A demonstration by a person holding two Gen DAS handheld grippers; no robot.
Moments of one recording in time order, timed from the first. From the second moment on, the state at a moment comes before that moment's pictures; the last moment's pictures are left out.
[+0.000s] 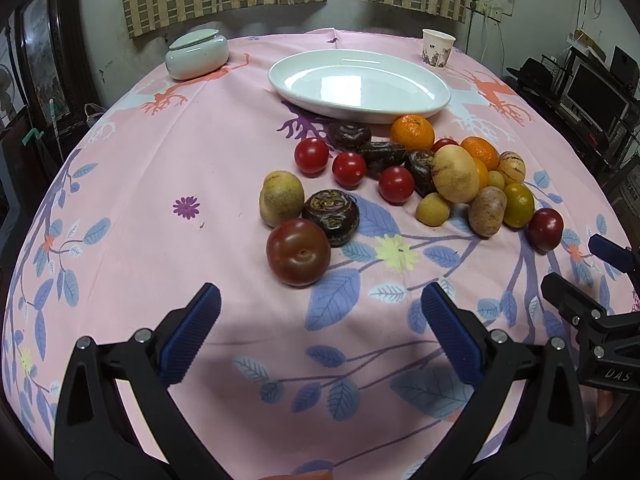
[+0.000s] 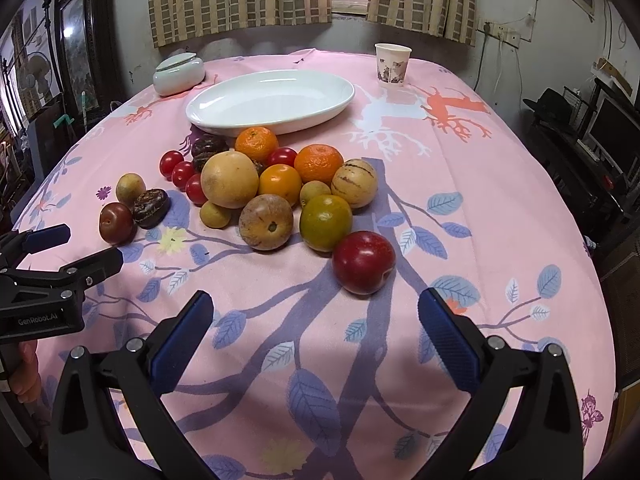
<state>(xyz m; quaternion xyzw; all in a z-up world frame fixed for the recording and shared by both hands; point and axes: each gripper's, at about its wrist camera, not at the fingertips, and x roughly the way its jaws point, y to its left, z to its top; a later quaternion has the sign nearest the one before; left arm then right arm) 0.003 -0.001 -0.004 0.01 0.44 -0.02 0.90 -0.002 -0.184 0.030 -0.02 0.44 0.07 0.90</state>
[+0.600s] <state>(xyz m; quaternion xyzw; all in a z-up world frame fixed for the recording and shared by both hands) 0.000 -0.002 -0.003 0.01 0.45 -0.02 0.89 -0.004 -0.185 0.029 -0.02 0.44 0.08 0.89</state>
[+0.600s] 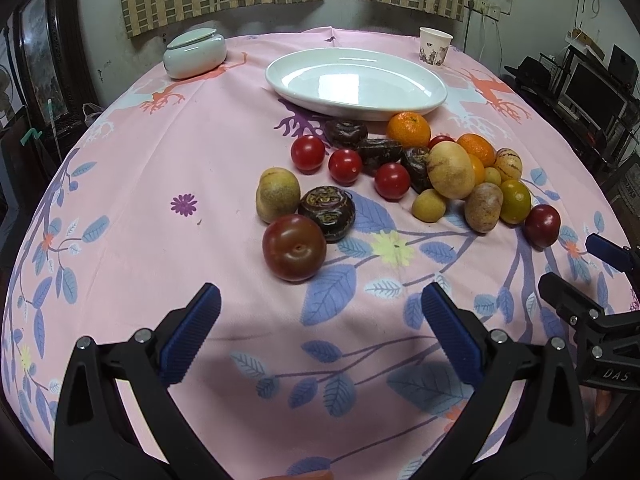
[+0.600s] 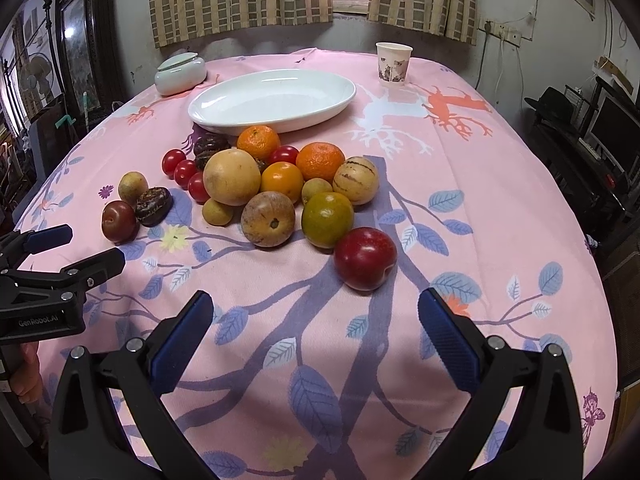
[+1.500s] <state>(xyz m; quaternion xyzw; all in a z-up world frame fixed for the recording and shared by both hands) 0.001 -0.005 -0.007 0.01 0.45 -0.03 0.89 -0.003 -0.185 0.025 -0.01 0.45 0.08 0.89</state>
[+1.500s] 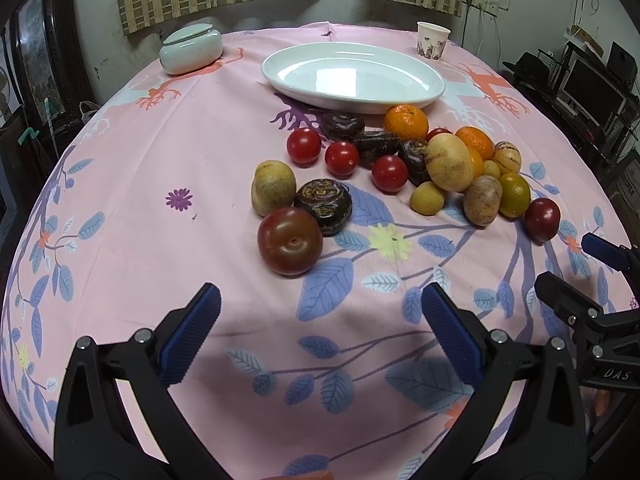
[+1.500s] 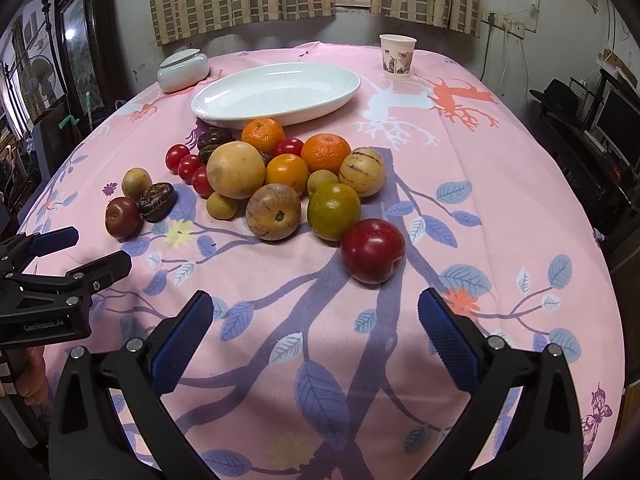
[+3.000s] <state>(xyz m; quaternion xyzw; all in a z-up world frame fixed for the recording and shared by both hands) 0.029 0.028 -0.016 0.00 0.46 -0.04 0.89 0.001 -0.212 0.015 0.04 0.46 0.10 0.88</state>
